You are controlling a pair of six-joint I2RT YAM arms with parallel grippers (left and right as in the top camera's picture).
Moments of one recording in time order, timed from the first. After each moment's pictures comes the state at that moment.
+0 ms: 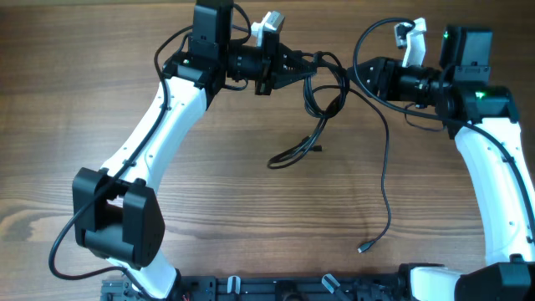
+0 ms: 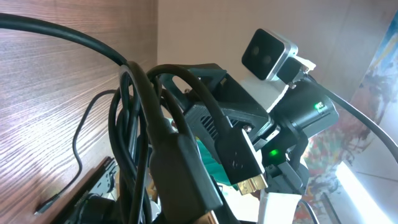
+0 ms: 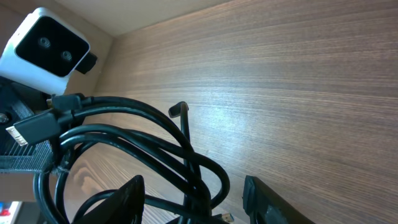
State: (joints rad) left arm -0.33 1.83 1.53 -0.26 1.25 -1.11; right arm 0.00 1.47 1.32 -0.65 -0.72 0.22
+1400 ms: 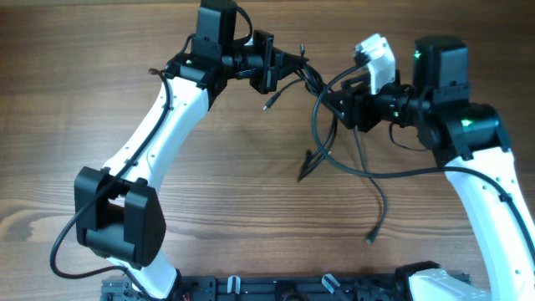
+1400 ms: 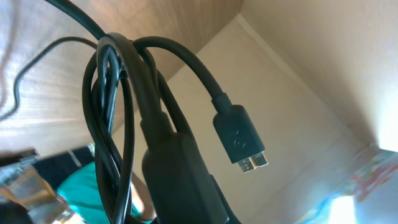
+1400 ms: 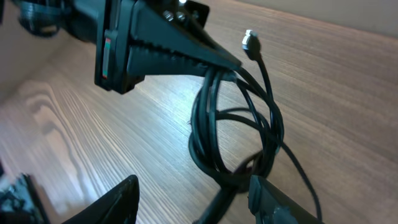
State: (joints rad) left arm -0.34 1.83 1.53 -0.31 0.92 -1.79; right arm 0.20 1.33 1.32 -0.75 -0.58 -0.14
